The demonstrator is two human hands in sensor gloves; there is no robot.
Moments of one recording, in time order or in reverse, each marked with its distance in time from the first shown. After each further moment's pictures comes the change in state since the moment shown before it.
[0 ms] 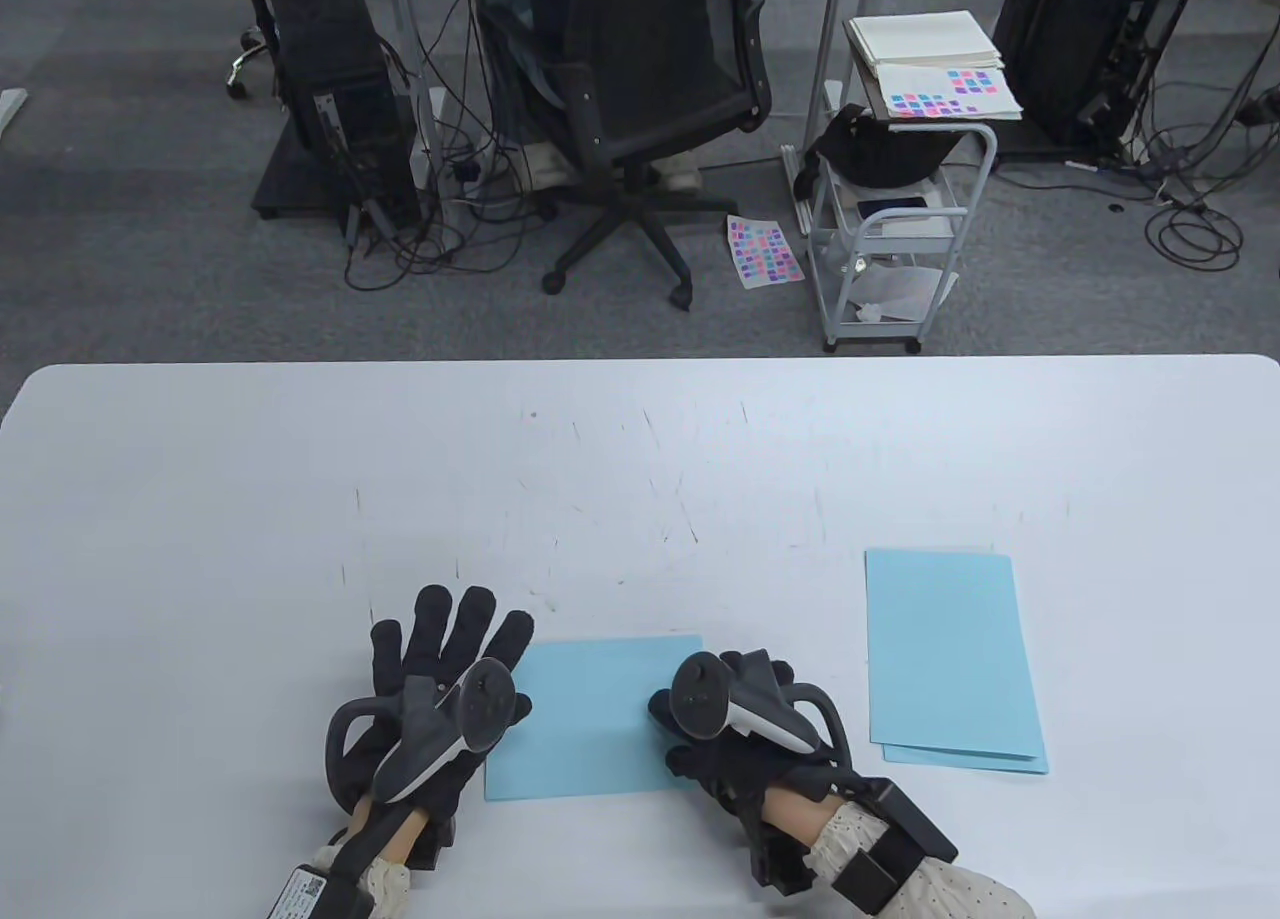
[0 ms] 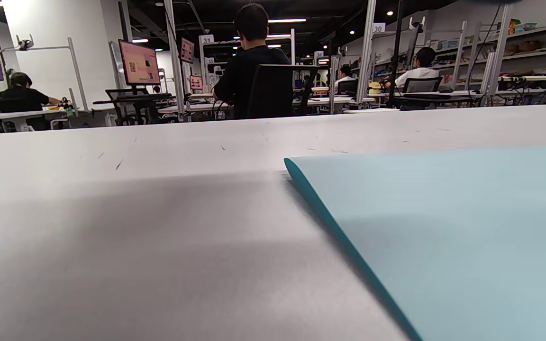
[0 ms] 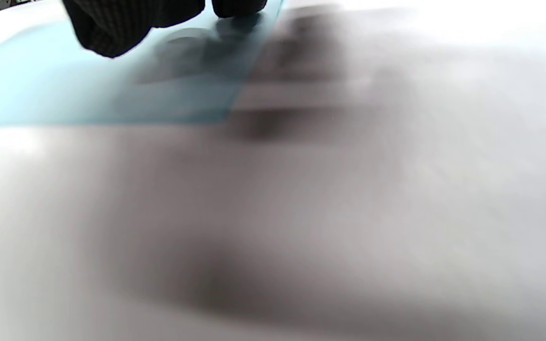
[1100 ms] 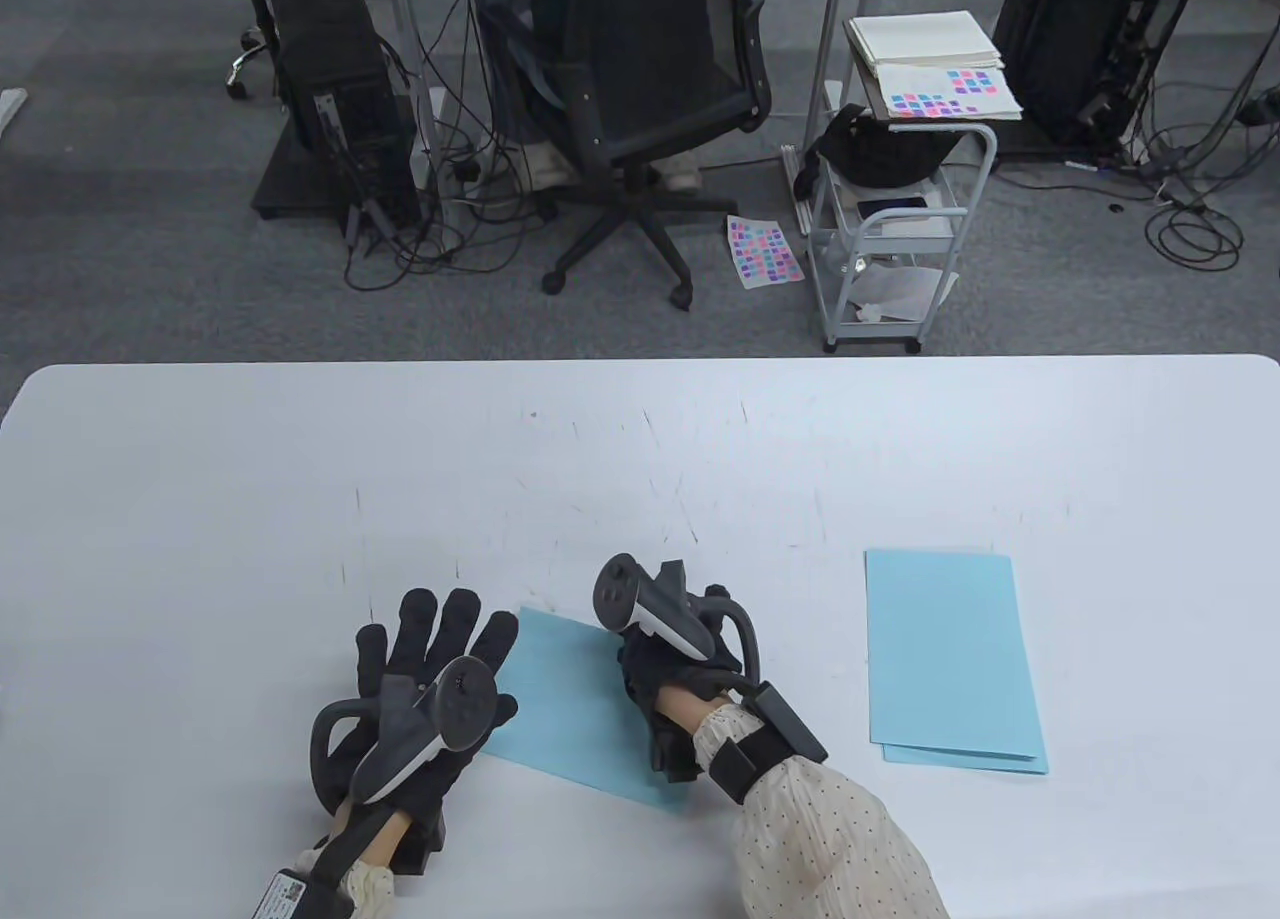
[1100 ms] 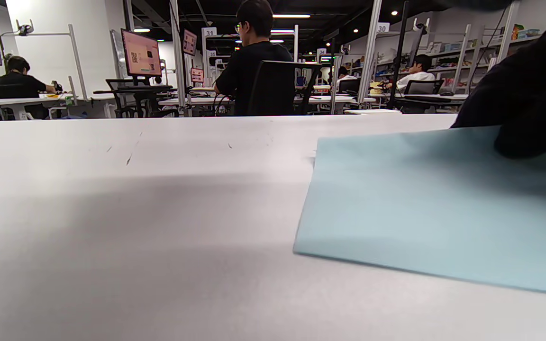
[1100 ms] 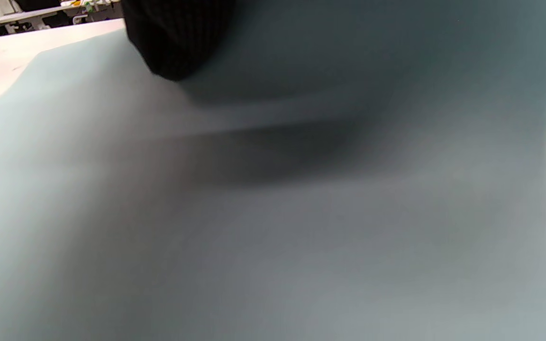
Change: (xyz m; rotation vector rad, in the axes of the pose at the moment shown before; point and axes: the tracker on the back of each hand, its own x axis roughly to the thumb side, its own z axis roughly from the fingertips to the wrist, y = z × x) left_hand -0.010 0.004 0.004 -0.014 0.001 0.023; right_hand 0.038 -0.032 -0.081 -0.124 0.173 -0.037
